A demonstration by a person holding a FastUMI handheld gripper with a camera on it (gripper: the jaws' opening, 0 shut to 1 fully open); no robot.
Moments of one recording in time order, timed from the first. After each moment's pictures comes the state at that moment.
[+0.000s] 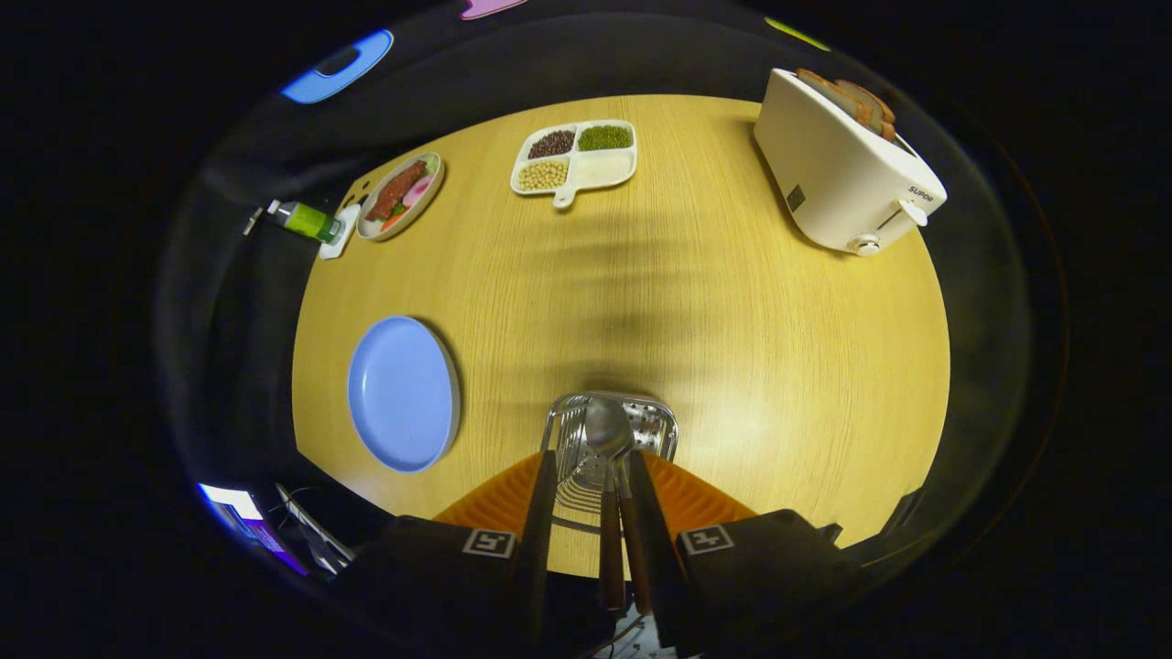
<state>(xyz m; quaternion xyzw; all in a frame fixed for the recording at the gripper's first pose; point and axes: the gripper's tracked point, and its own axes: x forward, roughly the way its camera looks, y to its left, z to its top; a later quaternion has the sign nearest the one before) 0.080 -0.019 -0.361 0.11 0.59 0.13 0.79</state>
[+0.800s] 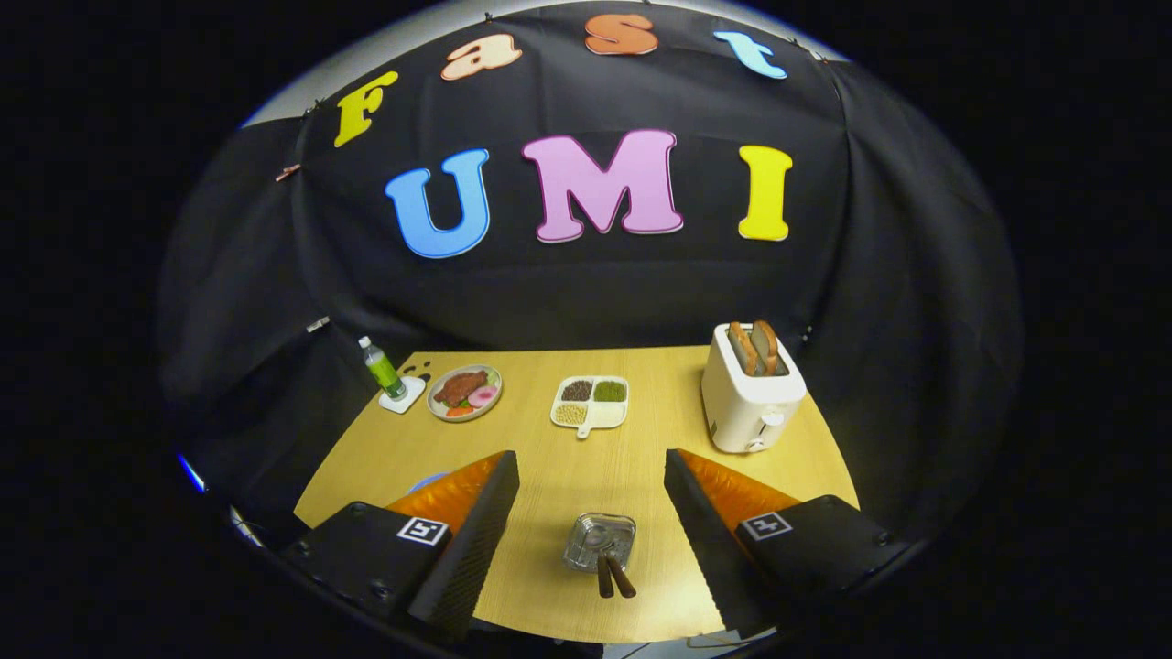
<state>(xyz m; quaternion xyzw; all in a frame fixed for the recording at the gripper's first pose) 0.071 -0.061 -0.125 0.09 0.22 0.12 0.96</state>
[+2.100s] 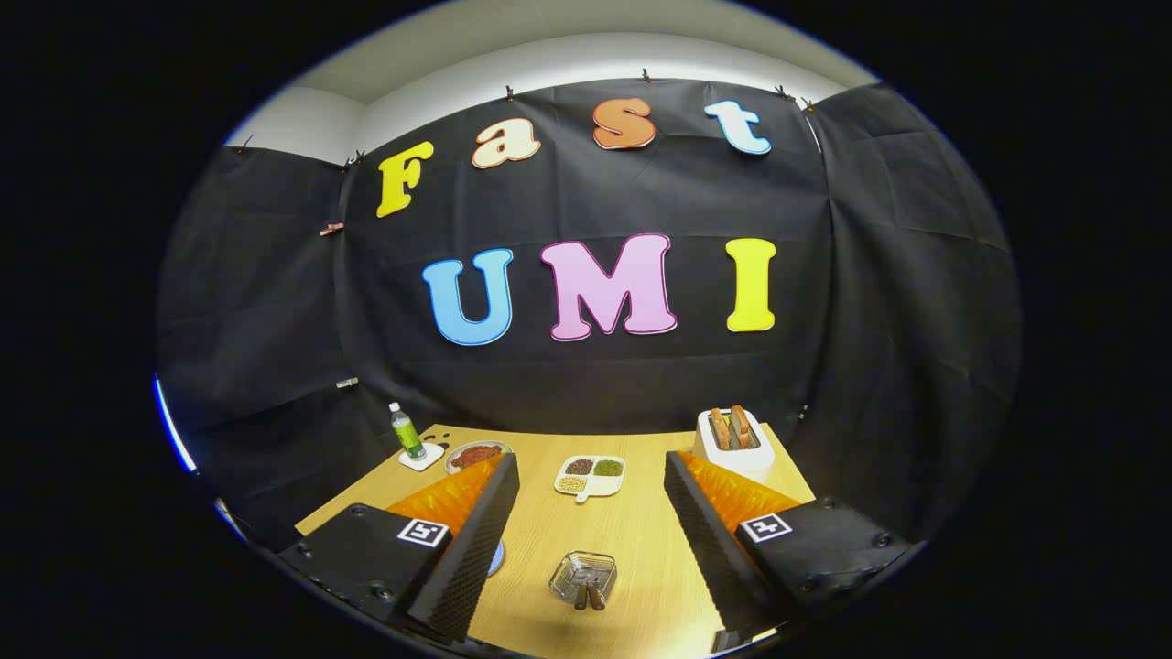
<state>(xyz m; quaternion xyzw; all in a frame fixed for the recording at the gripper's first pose) 0.028 -0.110 -0.080 0.11 0.09 0.13 0.98</state>
